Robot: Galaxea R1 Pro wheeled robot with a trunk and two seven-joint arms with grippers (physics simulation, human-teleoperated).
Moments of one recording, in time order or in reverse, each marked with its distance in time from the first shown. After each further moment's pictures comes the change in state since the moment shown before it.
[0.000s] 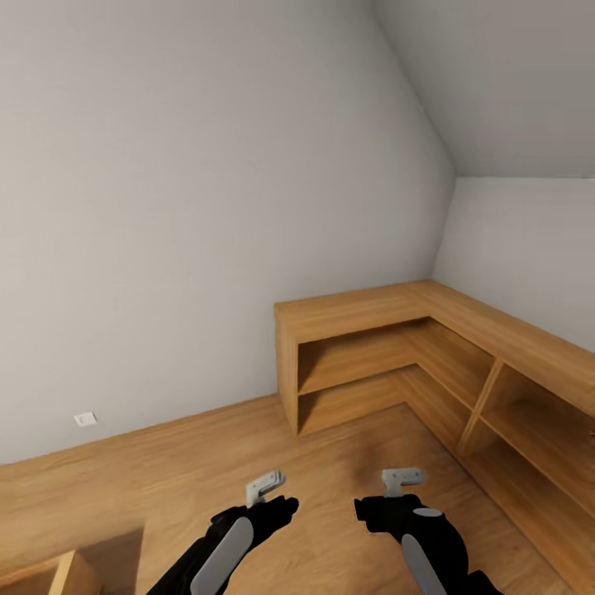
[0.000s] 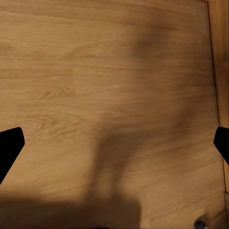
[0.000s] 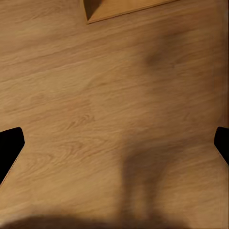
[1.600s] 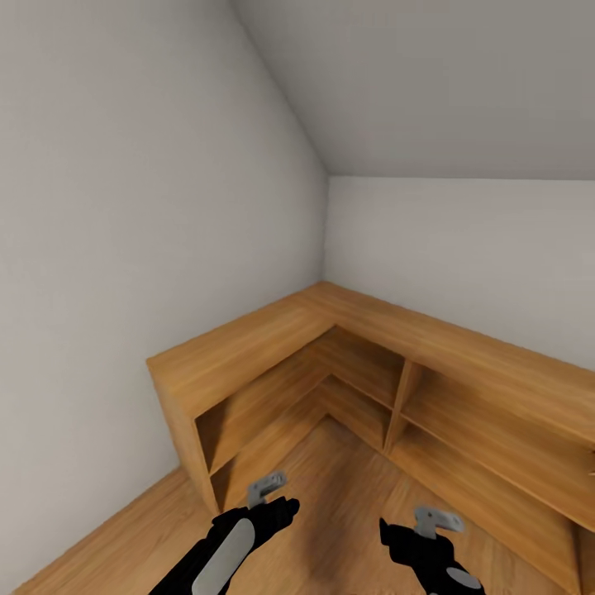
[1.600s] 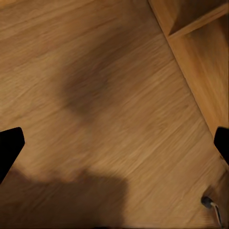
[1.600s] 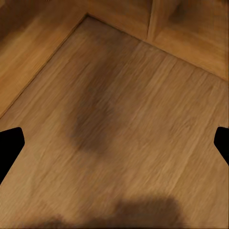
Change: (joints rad) left arm 0.000 -0.004 -0.006 0.008 0.000 -0.007 -0.002; right arm 0.173 0.015 -0.117 0.033 -0.005 -0.322 -0.026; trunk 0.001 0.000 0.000
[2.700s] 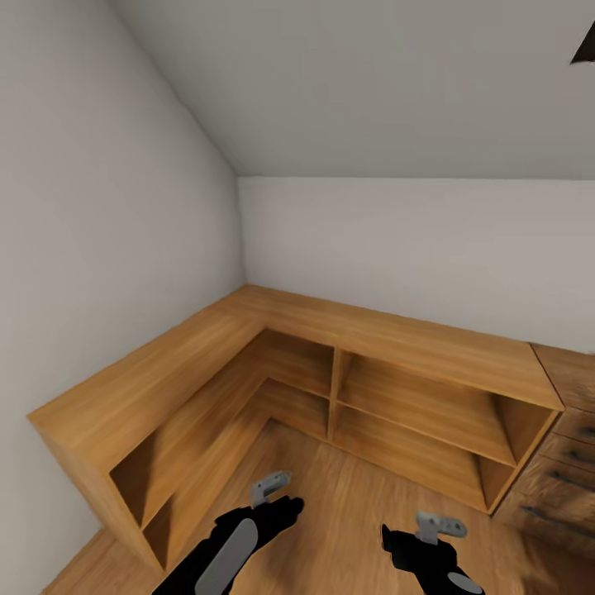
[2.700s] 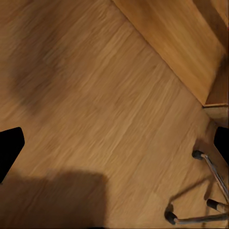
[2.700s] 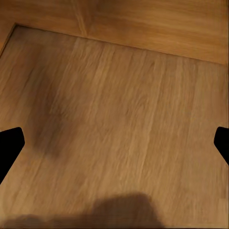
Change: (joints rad) left arm 0.000 -0.011 -0.002 -0.001 -0.006 -0.001 -0.018; right arm 0.004 -0.006 -0.002 0.028 0.002 -0.010 0.001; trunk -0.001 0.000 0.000
